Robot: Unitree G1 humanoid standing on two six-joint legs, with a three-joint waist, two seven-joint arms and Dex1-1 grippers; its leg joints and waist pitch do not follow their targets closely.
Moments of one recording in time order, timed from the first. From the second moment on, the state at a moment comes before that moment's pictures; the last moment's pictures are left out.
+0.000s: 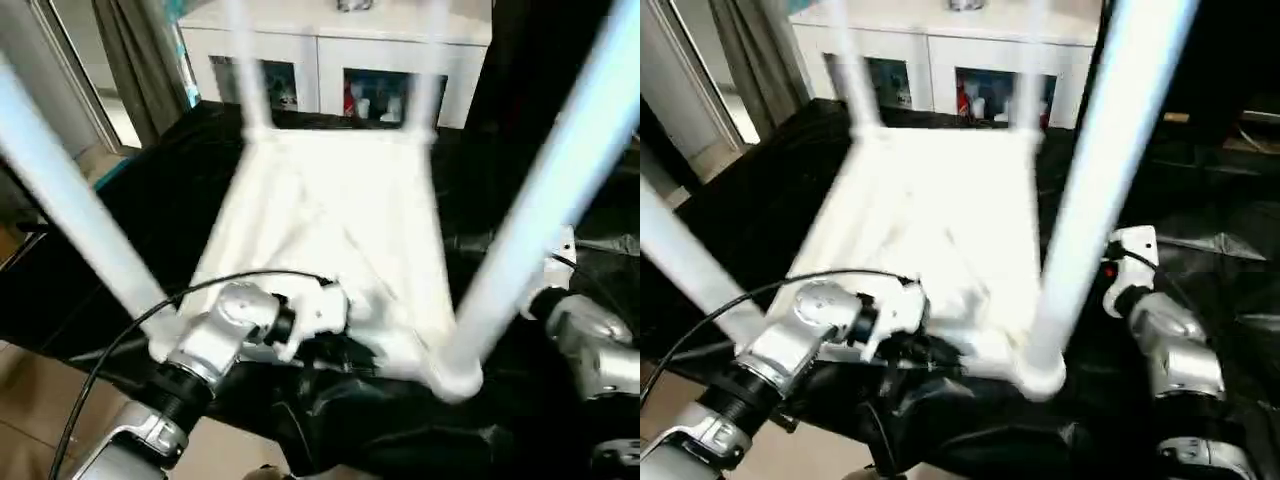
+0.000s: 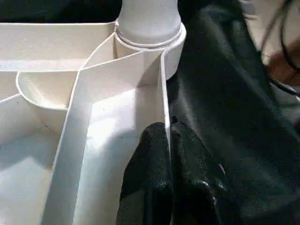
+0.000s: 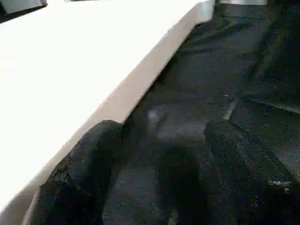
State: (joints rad) left arm -0.51 0.25 -0.44 0.49 -0.03 -0.10 -1.37; right arm -0.38 -0.40 -0.22 0.56 0.22 0.14 0.57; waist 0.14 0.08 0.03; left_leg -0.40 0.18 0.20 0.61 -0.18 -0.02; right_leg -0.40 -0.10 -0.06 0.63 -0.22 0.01
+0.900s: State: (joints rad) left arm -0.32 0.23 -0.01 0.02 -0.31 0.13 -0.89; right arm -0.36 -0.37 -0.21 0.44 0.18 0.23 0.38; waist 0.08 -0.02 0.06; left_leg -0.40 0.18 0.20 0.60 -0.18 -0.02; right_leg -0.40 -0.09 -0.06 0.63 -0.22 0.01
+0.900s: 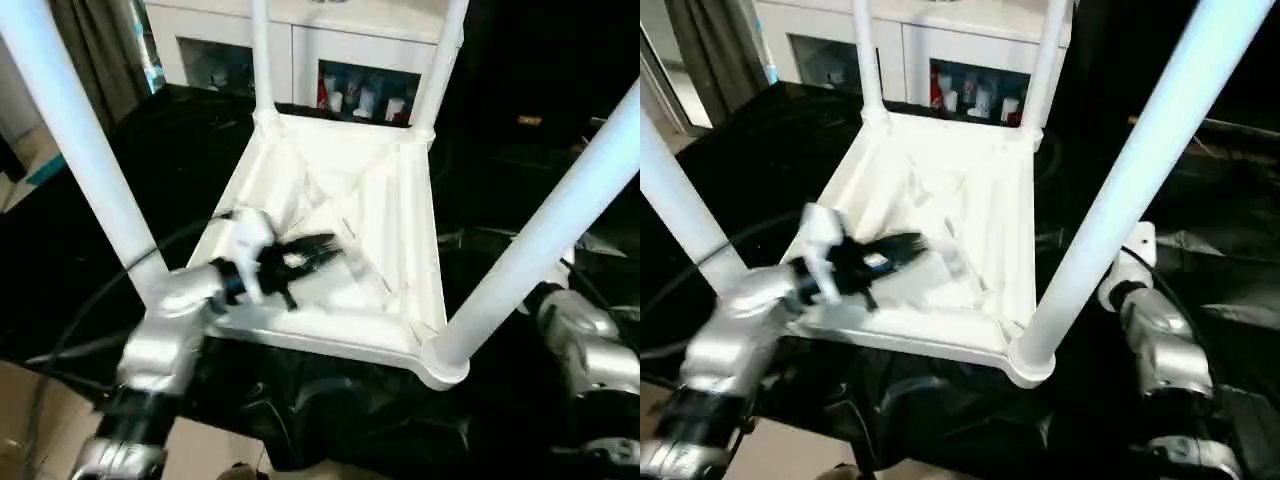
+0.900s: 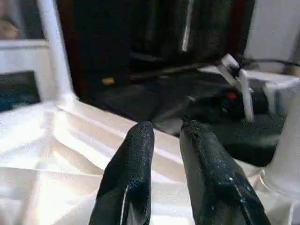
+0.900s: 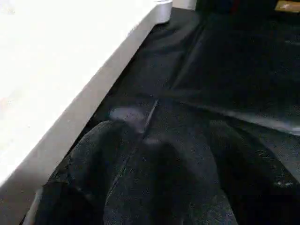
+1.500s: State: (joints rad) left arm -0.07 0.24 0.04 -0.32 -0.39 0.35 -0.68; right arm -0.28 -0.38 -0.17 0.32 0.16 0.30 0.37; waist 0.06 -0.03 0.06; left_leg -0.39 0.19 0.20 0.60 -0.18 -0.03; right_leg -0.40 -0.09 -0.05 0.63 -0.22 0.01
